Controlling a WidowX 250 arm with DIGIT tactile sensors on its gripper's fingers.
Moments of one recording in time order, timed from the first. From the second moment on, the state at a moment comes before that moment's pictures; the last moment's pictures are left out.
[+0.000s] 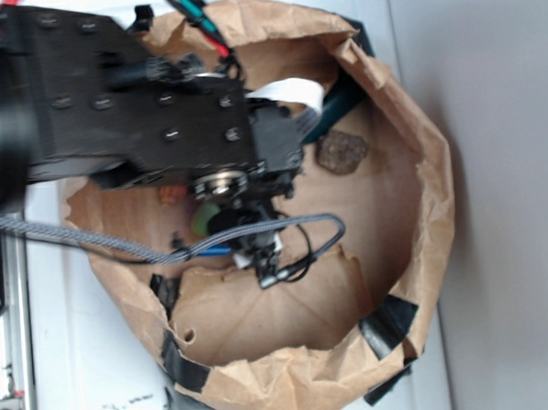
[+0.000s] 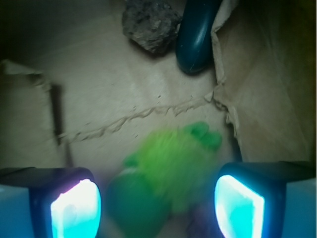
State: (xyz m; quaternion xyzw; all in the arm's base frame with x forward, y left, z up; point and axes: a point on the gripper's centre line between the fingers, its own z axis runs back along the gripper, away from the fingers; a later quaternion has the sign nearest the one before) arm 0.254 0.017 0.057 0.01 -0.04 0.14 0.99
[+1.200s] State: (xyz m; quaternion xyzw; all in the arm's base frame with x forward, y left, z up) arm 0.259 0.008 0.032 0.02 -0.06 0.12 0.99
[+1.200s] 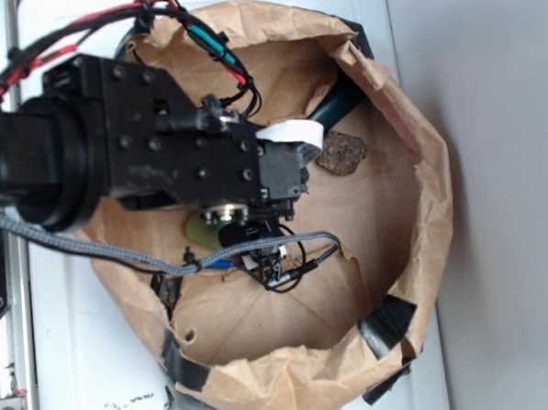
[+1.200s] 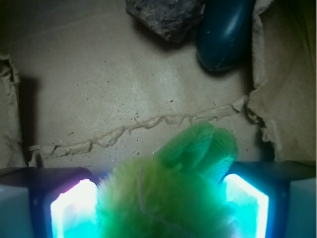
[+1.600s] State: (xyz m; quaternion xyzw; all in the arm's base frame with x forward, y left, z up) arm 0.257 0.000 0.035 -0.02 -0.04 0.18 0.98
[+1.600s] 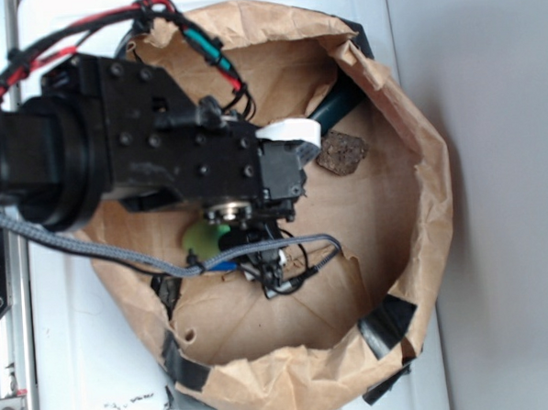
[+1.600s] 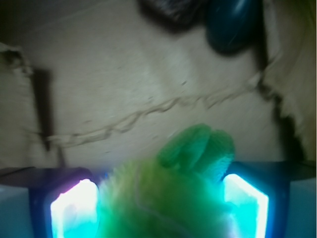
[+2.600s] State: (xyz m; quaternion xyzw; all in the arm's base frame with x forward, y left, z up) arm 0.281 0.005 0.017 -0.03 -0.05 0.24 0.97
